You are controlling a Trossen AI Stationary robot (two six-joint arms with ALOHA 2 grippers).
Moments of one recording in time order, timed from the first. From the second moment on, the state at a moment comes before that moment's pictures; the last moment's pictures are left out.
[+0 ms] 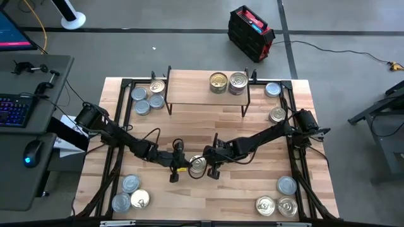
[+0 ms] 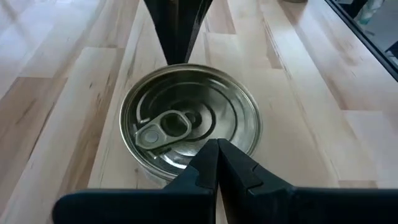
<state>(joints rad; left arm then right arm) -0.40 1.70 0.54 0.56 -0.24 -0.29 0.27 1.92 1.21 -0.27 0.09 0.51</state>
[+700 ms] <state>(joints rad) -0.48 1.70 0.54 0.52 -0.25 -0.32 0.27 1.82 1.30 -0.30 0.06 0.44</state>
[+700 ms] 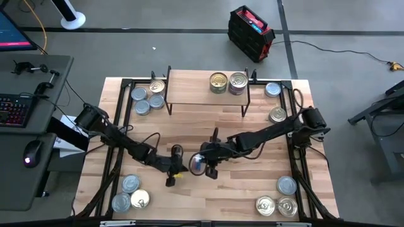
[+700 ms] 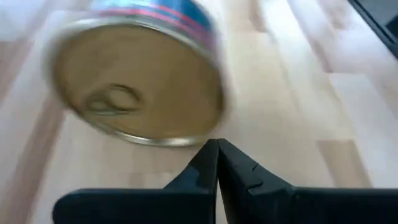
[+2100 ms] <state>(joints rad) -0.44 1.15 0.55 0.21 -0.50 -0.38 0.19 1.75 1.30 -0.46 -0.07 0.23</state>
